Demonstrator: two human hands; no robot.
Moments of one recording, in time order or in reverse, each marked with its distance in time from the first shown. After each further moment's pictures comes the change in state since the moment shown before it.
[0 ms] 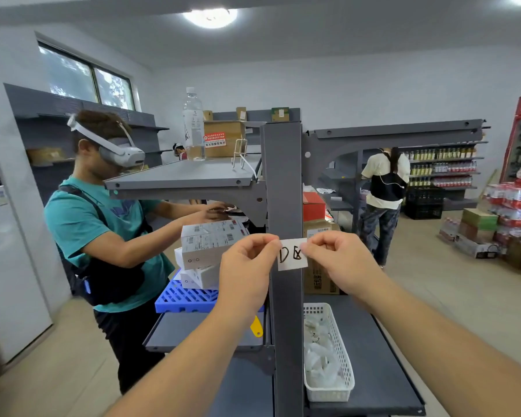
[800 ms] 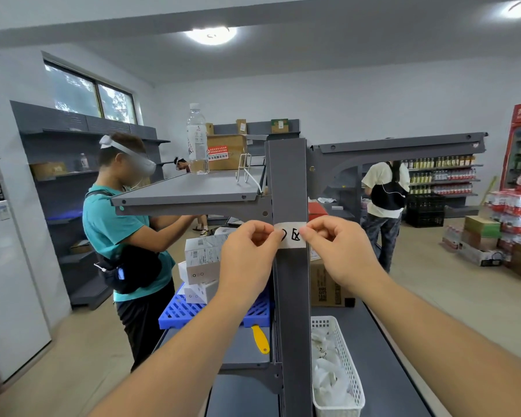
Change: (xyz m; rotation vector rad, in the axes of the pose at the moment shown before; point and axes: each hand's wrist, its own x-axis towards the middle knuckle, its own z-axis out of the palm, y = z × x) left_hand 0.039 0.023 -0.004 0.342 0.015 0.261; right_hand 0.029 -0.018 0.006 -0.140 0.178 -0.247
